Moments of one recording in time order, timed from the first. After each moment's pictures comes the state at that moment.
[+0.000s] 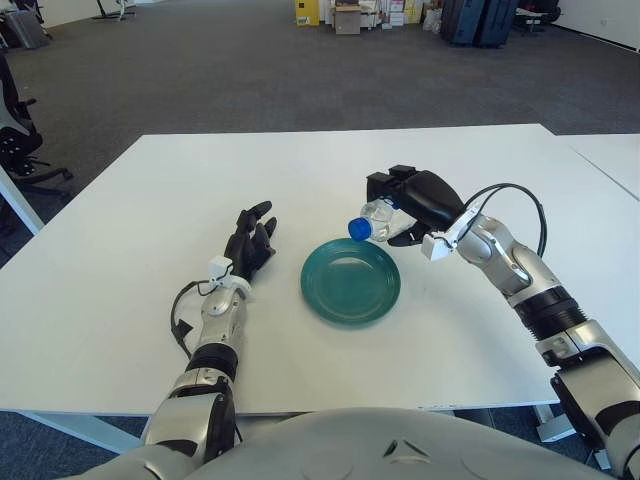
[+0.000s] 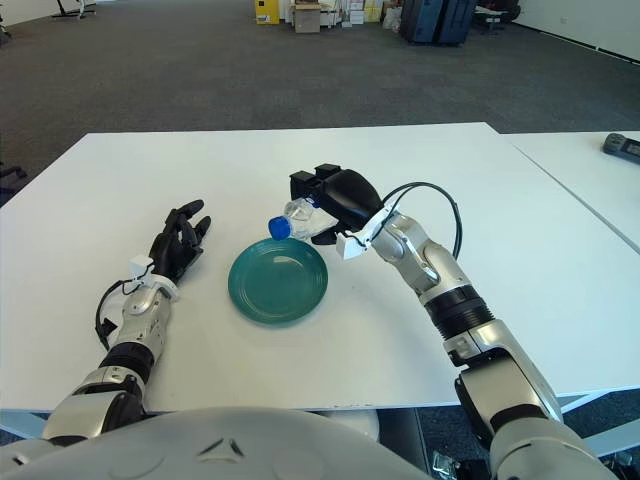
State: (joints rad) left arm -0.23 0.03 0.18 0.88 -0.16 -0.55 -0.27; right arm -0.42 -0.47 0.39 0.23 -0.68 -0.52 0.00
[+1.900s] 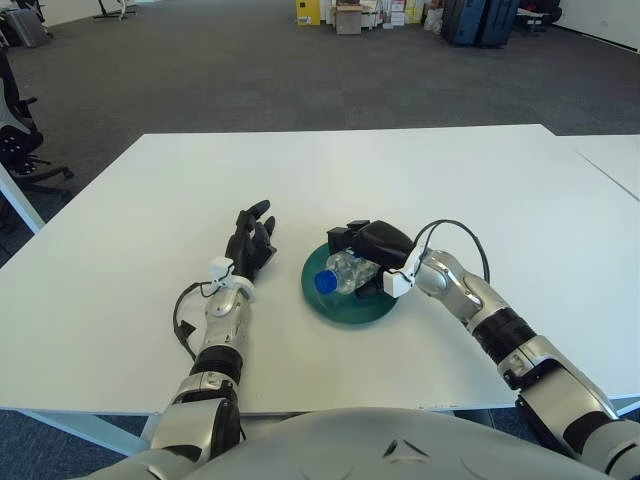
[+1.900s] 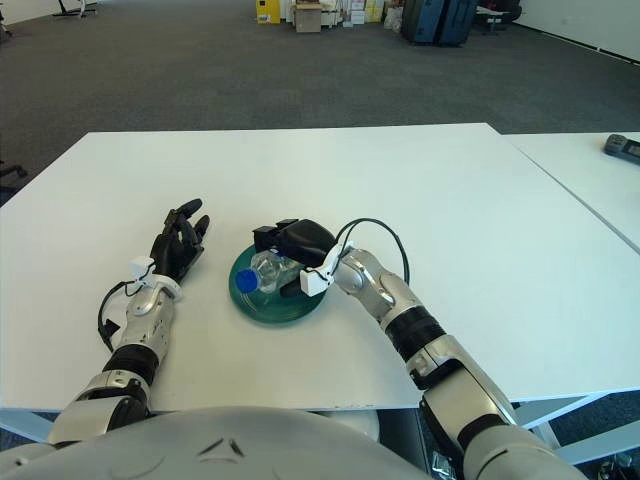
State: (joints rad) left arm -0.21 -0.01 0.19 0.82 -0.18 -0.51 -0.24; right arm -0.36 -0.31 0.53 0.41 -0.69 -0.60 0.11
